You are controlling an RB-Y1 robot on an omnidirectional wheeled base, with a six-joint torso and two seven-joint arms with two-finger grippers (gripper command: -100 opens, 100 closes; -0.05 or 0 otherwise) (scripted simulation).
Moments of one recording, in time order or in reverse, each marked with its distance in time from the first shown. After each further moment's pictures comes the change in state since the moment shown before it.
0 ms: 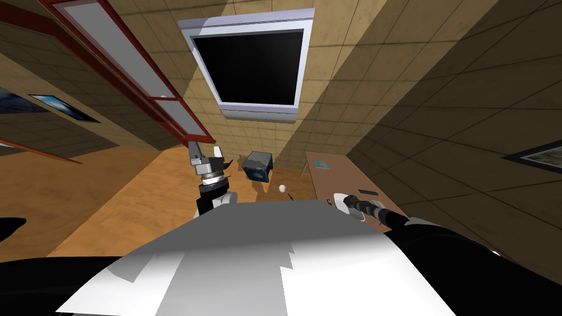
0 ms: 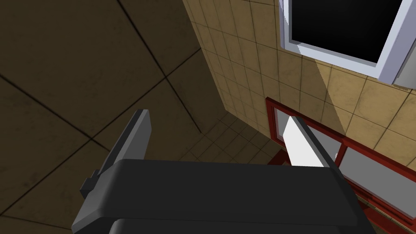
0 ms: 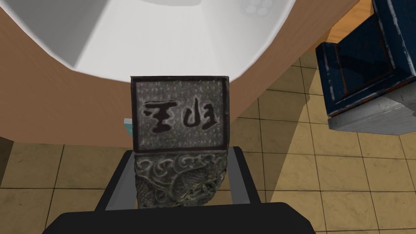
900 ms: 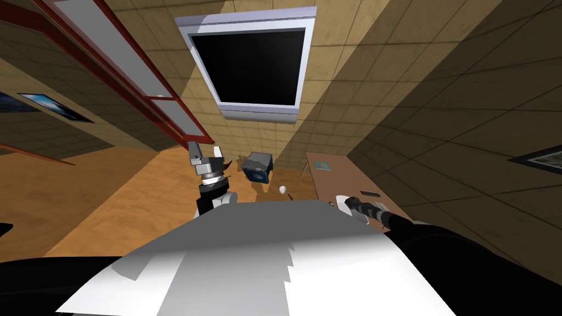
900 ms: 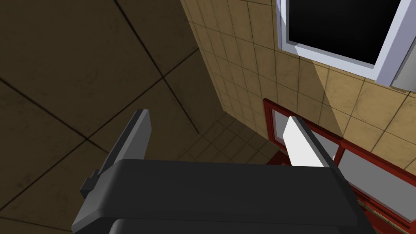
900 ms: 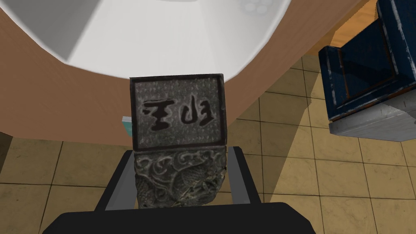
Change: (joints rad) left arm 0.000 0.000 0.000 0.000 0.000 0.000 0.000; right arm 0.015 0.021 -0.018 0.024 0.006 -0.016 0.046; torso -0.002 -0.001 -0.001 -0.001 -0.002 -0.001
